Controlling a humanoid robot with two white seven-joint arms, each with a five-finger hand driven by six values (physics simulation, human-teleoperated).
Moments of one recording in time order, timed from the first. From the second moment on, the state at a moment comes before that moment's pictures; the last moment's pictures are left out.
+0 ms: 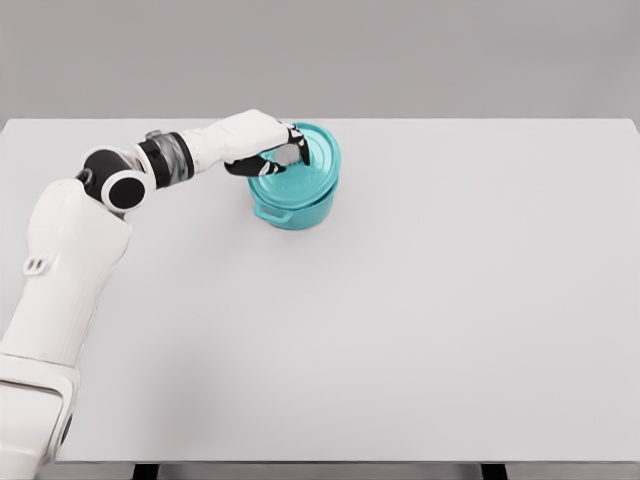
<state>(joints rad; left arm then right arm) -0.72 0.18 -0.26 -1.10 -0.77 -0.61 -0.61 0.01 0.00 -0.30 0.05 0.25 -0.01 0.09</state>
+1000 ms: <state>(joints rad) -0.72 0.18 -0.27 -1.10 -0.77 -0.61 -0.61 0.01 0.00 -0.30 0.05 0.25 -0.01 0.09</state>
